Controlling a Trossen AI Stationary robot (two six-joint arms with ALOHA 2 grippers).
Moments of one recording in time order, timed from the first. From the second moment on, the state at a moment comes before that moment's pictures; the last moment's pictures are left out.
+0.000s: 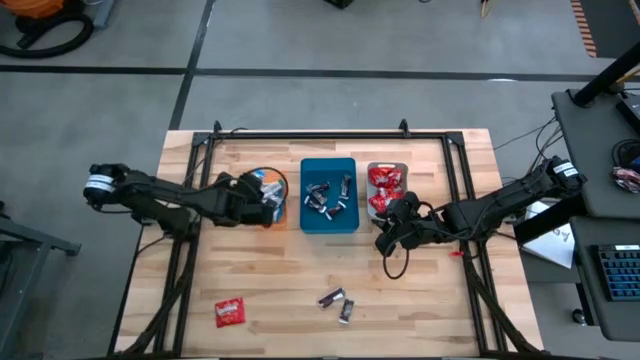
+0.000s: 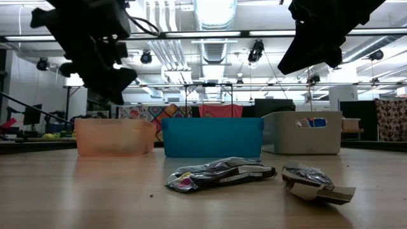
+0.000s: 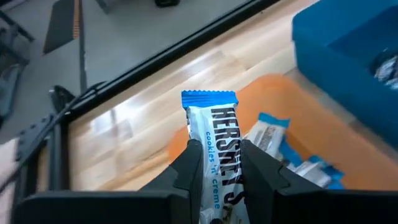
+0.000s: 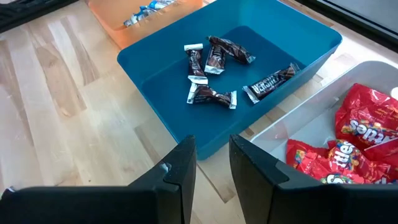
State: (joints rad) left arm -0.07 1.30 0.74 -0.76 -0.92 -0.95; right arm 0.33 1.22 0.78 -0.40 0.60 0.74
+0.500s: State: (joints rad) left arm -0.06 1.31 0.74 -0.65 -0.92 -0.85; right arm 0.33 1.22 0.78 -0.41 0.60 0.74
